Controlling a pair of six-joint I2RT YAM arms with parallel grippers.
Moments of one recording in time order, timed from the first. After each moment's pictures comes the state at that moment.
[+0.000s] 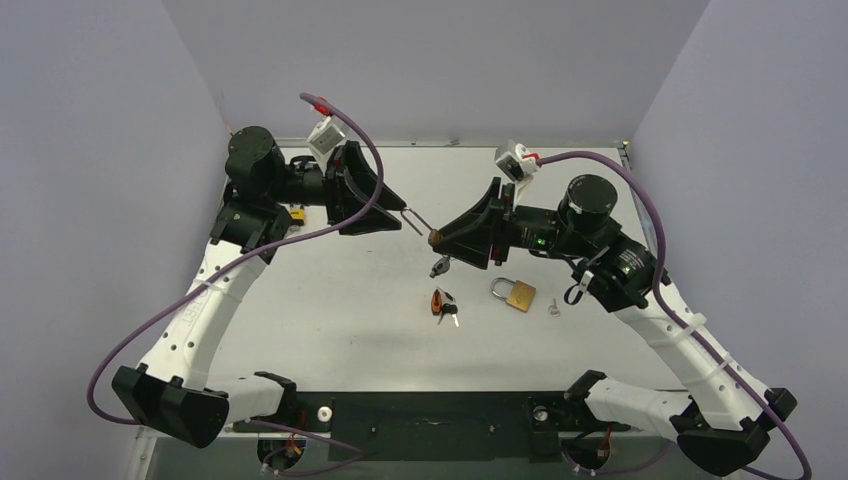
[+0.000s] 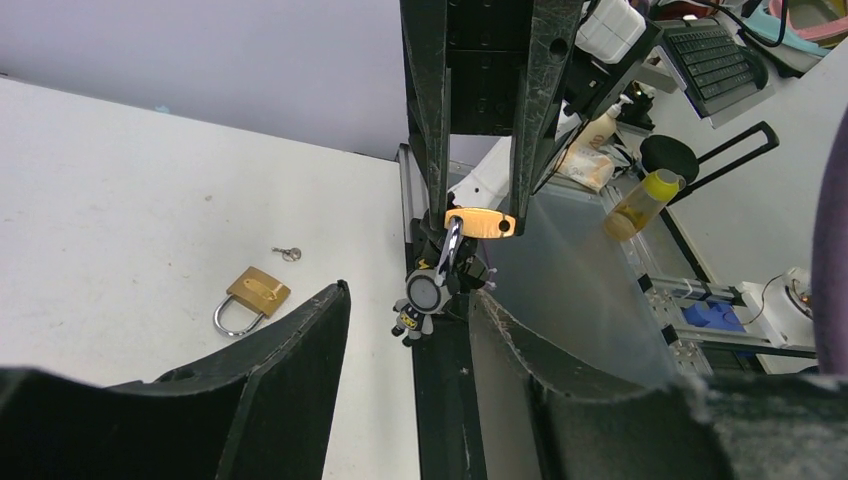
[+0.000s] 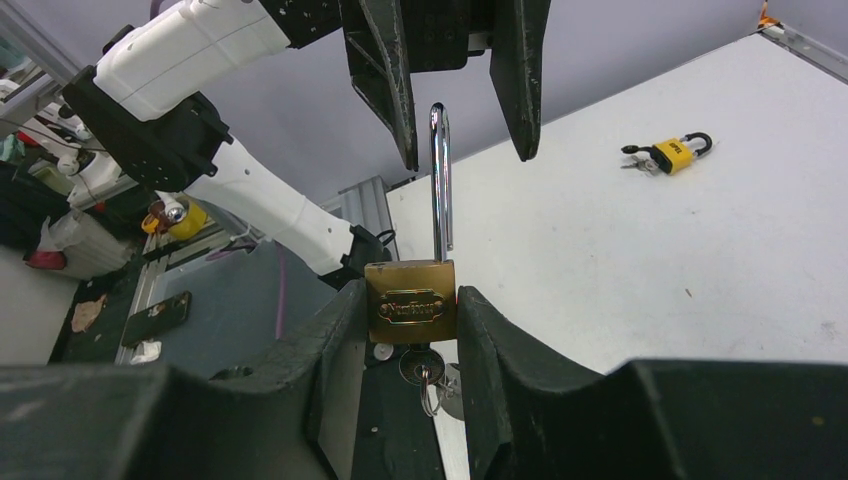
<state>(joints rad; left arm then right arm) -0.35 1.24 1.38 0.01 1.30 -0.50 0.69 1.06 1.32 -0.29 -0.70 0.35</state>
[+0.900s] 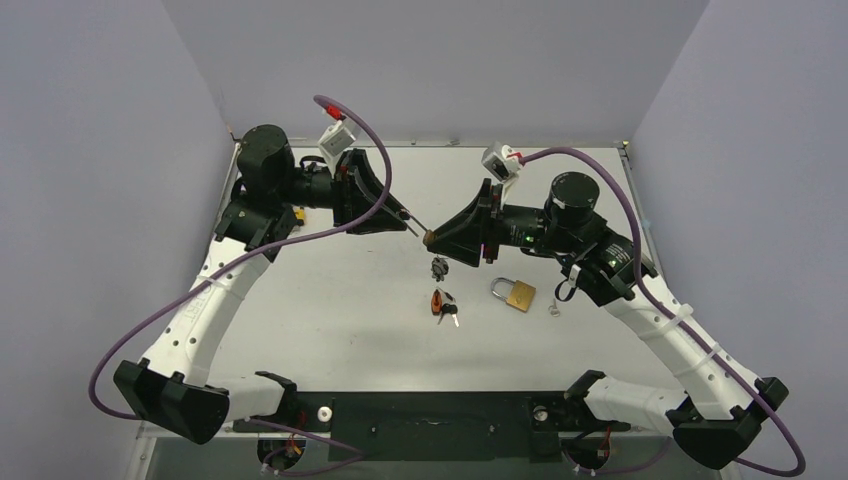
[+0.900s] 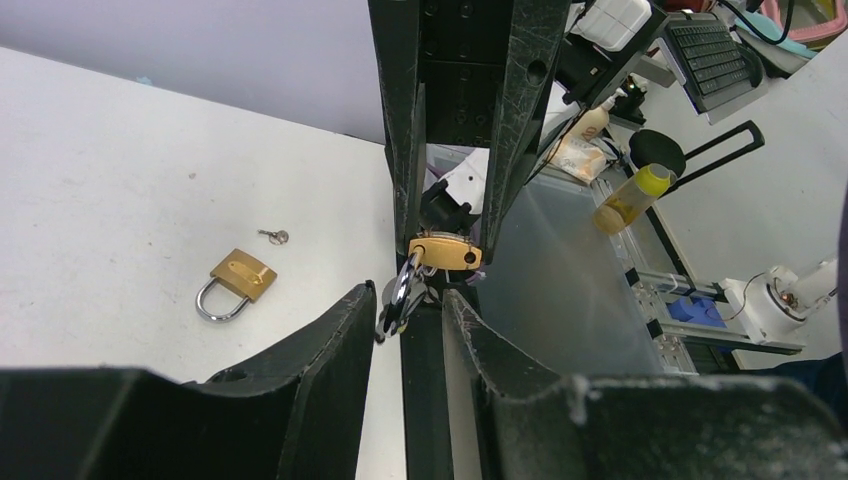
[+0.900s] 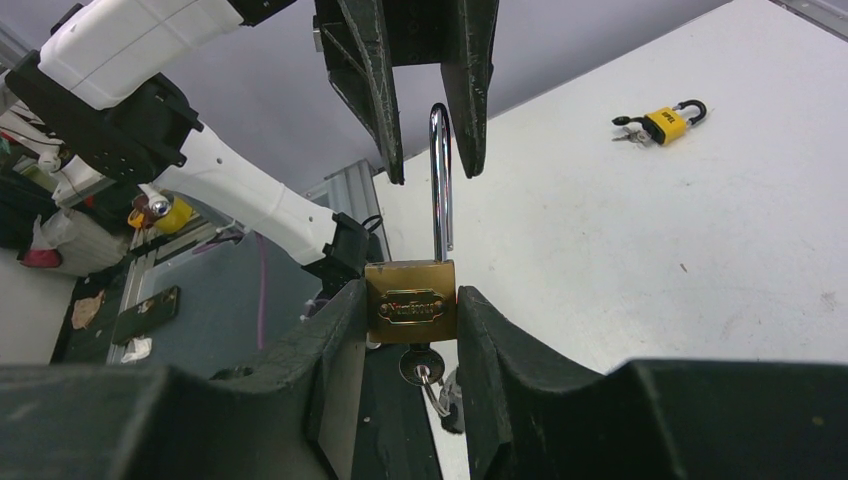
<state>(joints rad) -0.38 1.26 1.39 -0.10 1.29 -0.44 0.70 1.10 1.31 -0.30 -0.68 0.34</state>
